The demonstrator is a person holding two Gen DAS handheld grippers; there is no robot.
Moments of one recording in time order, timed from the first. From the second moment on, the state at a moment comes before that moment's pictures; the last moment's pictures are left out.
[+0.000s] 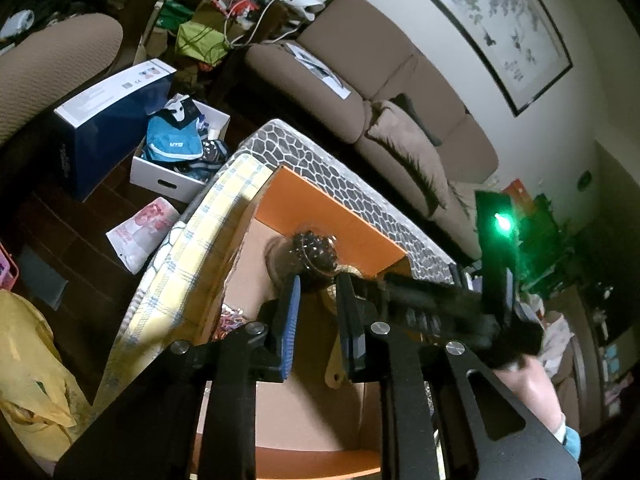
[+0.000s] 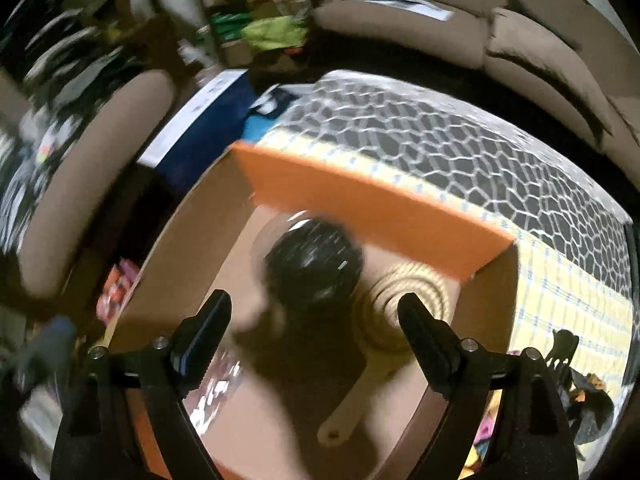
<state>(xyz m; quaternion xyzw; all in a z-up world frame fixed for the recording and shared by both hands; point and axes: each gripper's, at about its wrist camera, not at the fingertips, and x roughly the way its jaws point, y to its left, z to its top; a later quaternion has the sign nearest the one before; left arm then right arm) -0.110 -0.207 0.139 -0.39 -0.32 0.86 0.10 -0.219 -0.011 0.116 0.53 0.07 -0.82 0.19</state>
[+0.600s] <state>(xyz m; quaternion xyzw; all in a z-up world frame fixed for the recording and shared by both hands) -0.101 -0.250 0.139 -0.38 -0.35 0.85 0.07 -0.178 -0.087 0.039 0.63 0.11 -0.72 0.27</state>
